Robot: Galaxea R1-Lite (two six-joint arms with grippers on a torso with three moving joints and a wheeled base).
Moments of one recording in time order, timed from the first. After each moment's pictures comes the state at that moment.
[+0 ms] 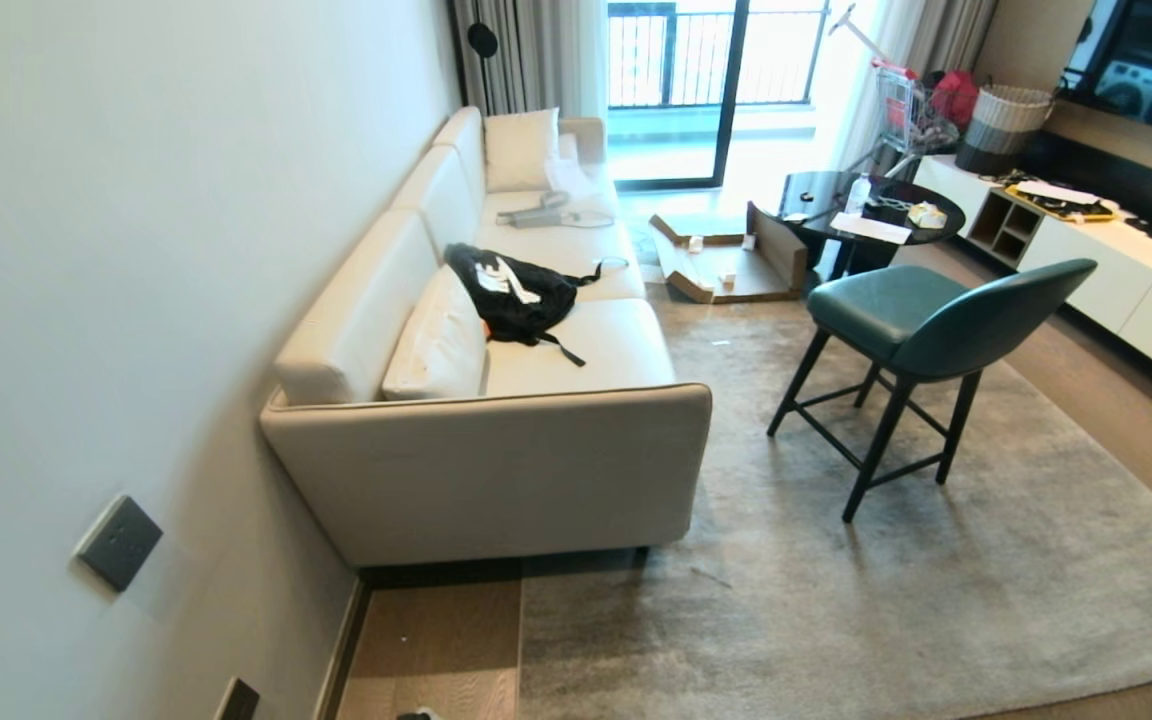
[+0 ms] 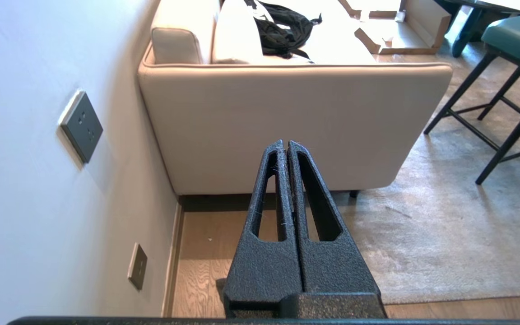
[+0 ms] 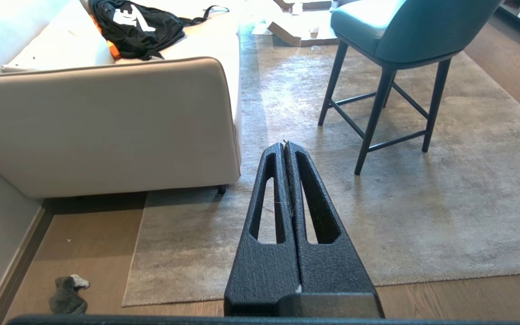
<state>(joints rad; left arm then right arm) -0.01 0.00 0.00 0.00 -0.01 -0.05 0.00 0.00 0.00 0.00 0.01 0.02</state>
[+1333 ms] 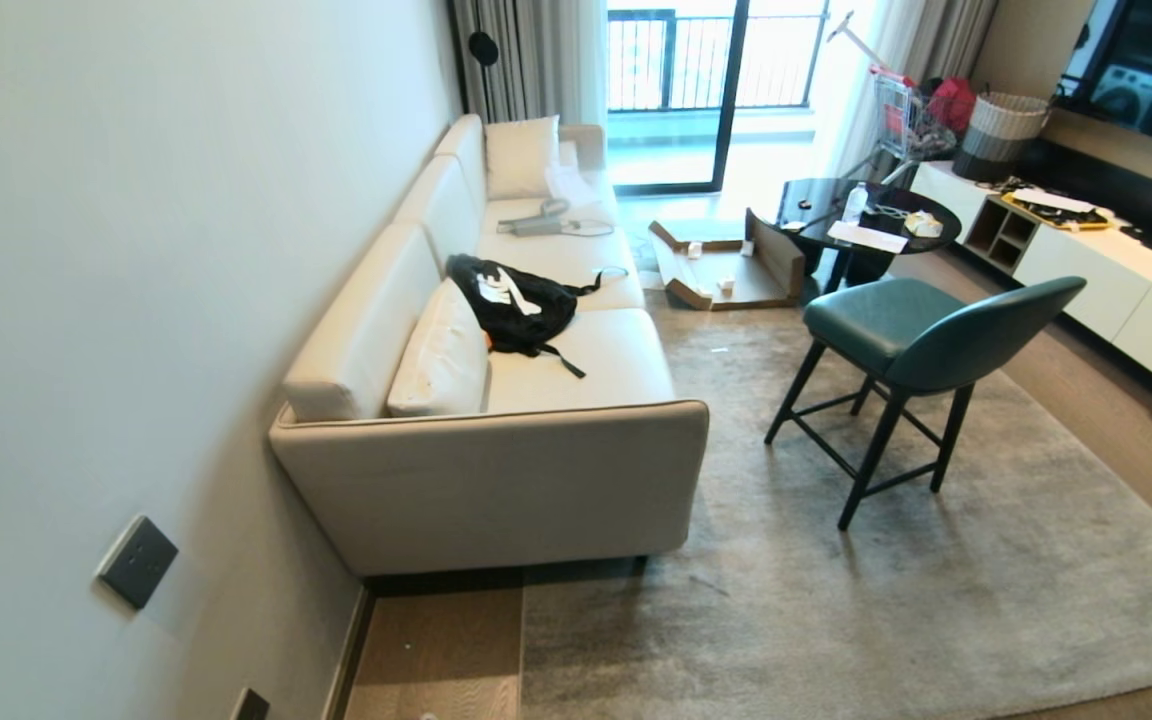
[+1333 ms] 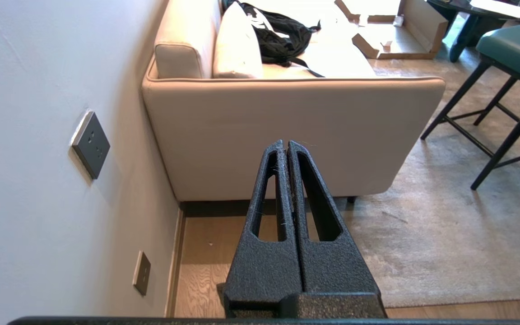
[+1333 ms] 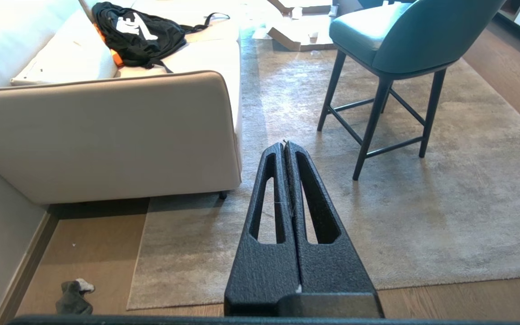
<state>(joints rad) -0.01 0.00 0.00 0.00 -0.01 -0.05 0.00 0.00 0.00 0.00 0.01 0.02</state>
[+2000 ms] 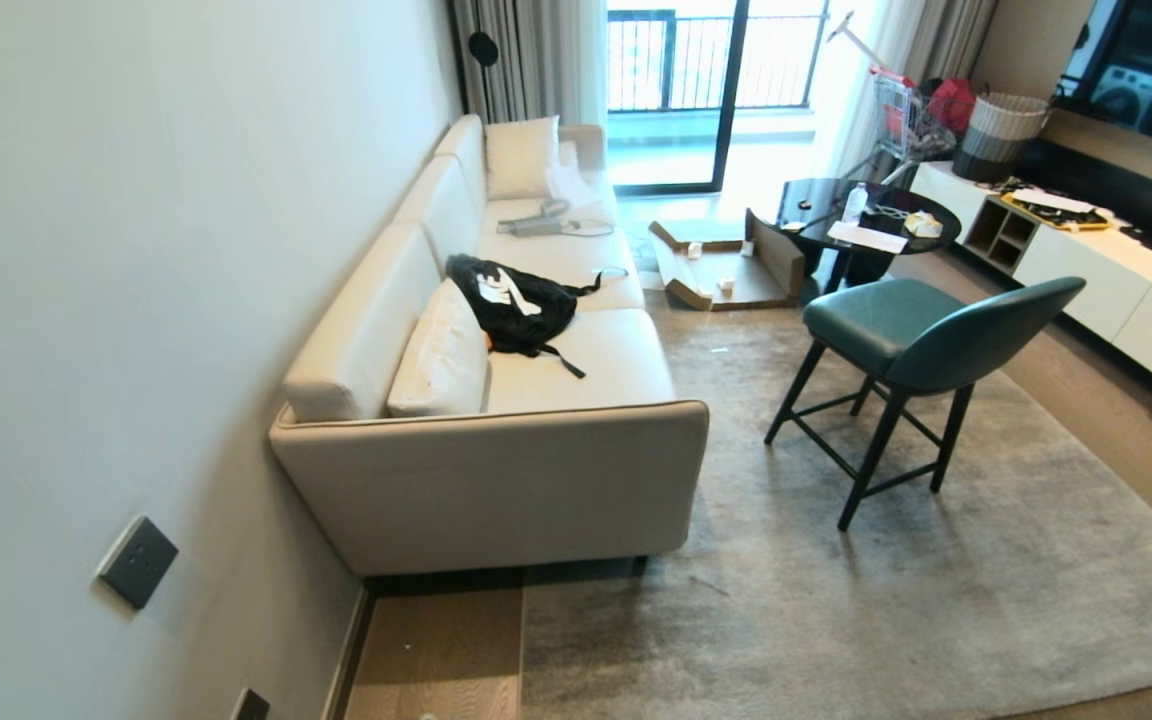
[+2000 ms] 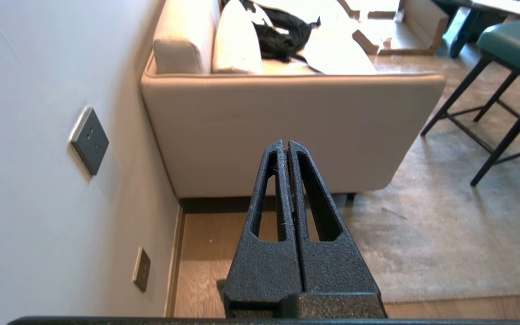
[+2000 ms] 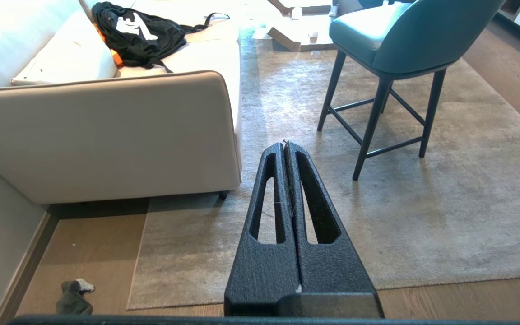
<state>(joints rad) -0.01 0.00 0.00 0.01 -0.01 -0.05 0.00 0.00 0.00 0.00 0.01 0.02</state>
